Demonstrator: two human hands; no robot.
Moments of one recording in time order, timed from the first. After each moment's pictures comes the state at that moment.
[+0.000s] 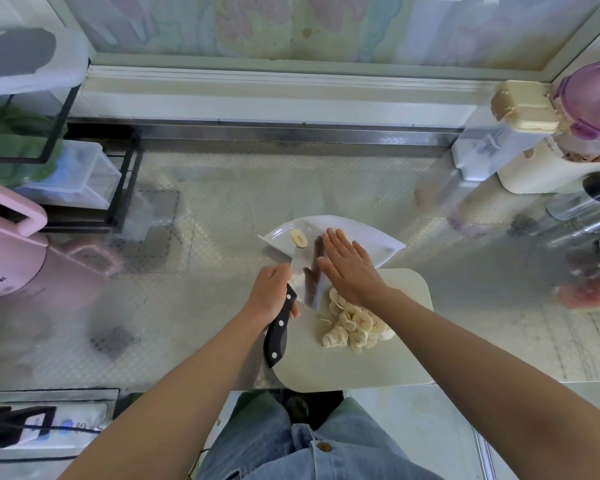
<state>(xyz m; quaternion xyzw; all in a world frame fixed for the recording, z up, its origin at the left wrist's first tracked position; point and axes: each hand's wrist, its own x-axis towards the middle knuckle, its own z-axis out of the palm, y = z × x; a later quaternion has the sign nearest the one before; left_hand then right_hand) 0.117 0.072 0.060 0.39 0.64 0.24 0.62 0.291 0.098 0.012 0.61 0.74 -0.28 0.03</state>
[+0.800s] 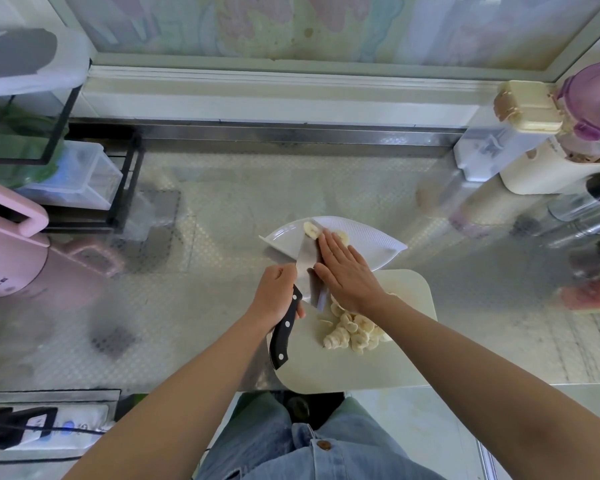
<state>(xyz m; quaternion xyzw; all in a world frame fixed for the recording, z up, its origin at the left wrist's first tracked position) 0.121 0.074 0.052 0.41 0.63 0.26 0.60 0.287 0.092 0.004 0.59 0.76 -0.26 0.01</state>
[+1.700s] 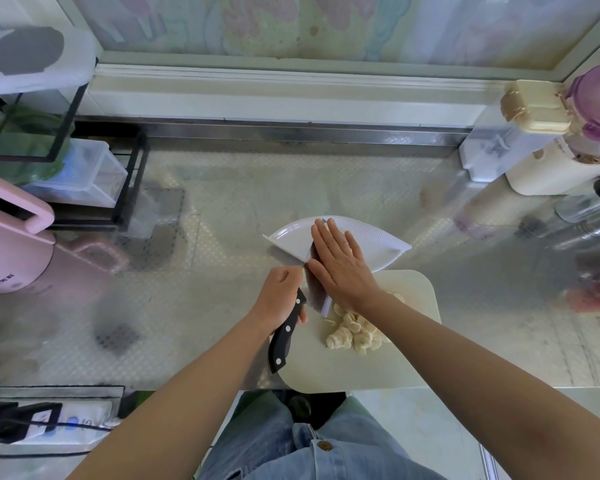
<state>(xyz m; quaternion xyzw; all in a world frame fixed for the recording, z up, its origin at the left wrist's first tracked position) 0.119 0.069 0.058 0.43 0.61 0.26 0.61 0.271 0.095 0.013 0.57 0.80 -0.18 -0.03</state>
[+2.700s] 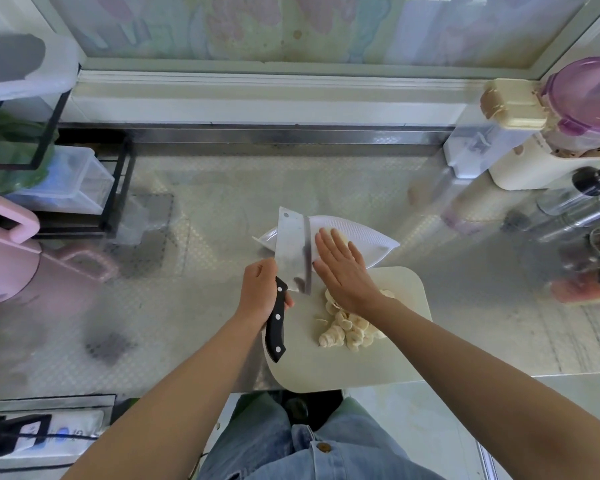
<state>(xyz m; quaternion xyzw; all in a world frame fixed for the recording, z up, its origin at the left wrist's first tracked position) 0.117 0.074 0.056 0.33 0.65 0.34 0.59 0.287 0.082 0.014 0.60 0.74 -0.28 -0.06</state>
